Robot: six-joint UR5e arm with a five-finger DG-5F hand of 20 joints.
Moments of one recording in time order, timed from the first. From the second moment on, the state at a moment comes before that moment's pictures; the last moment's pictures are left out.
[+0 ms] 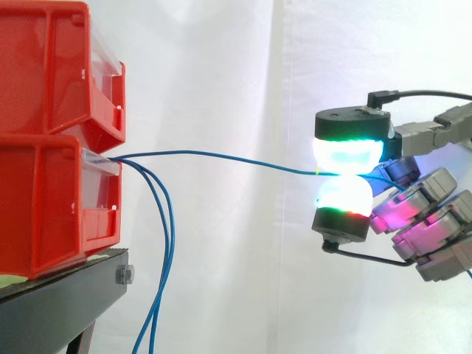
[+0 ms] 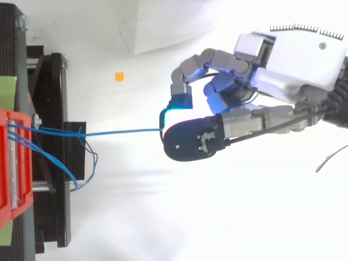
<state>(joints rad) 0.19 -2.14 -1.22 -3.27 -1.09 0.05</state>
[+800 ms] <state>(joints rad) 0.25 -2.08 -1.44 -3.05 -1.04 0.05</state>
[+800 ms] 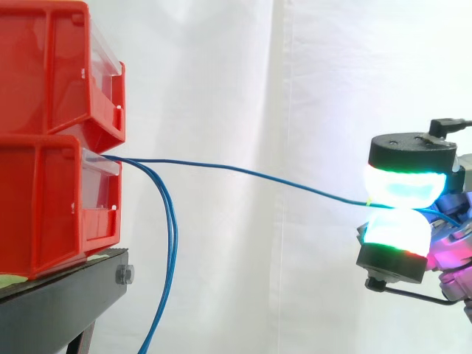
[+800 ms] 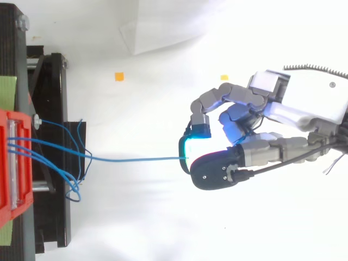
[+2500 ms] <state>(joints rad) 0.25 -2.08 -1.46 -2.89 -1.02 -0.05</state>
